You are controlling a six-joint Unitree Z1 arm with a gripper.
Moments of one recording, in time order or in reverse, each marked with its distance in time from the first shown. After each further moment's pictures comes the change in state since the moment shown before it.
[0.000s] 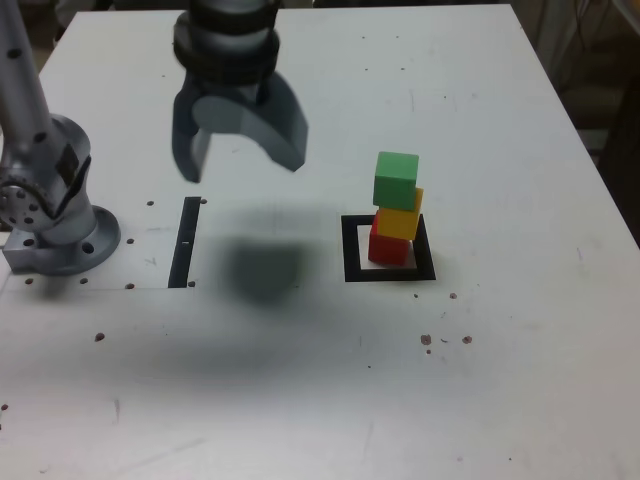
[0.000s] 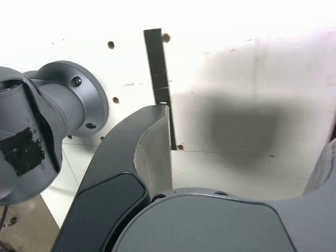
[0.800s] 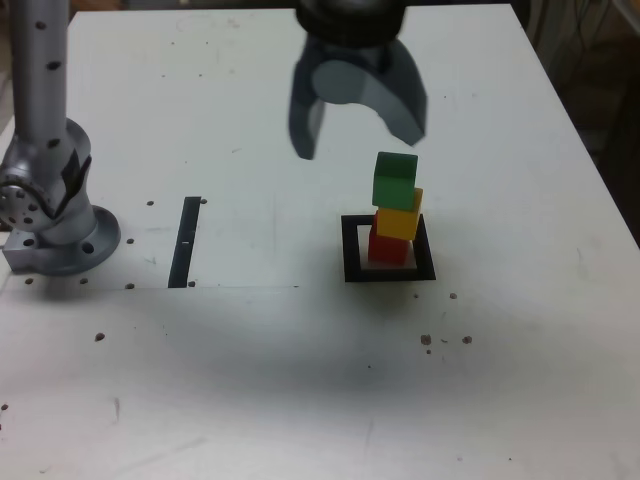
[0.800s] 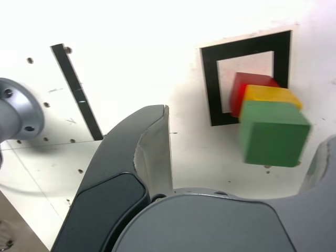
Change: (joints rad) arm -0.011 0.229 -0.501 0.181 0.023 0.080
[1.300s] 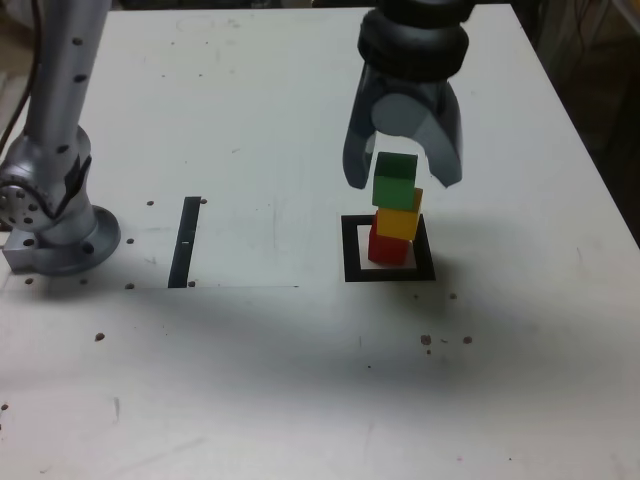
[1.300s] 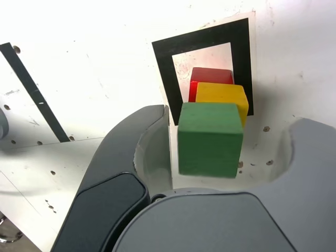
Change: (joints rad) arm 0.000 0.180 -0.184 -0.003 -0.047 0.051
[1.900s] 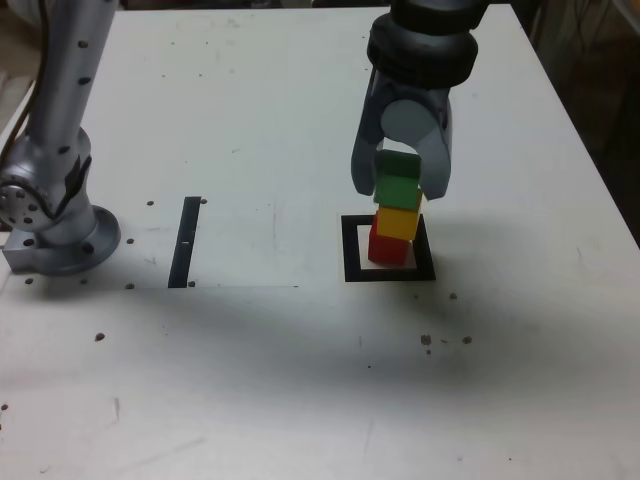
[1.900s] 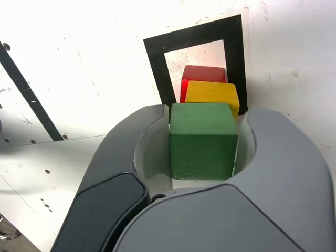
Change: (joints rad) arm -0.001 0.044 -0.035 0.001 -0.015 0.000
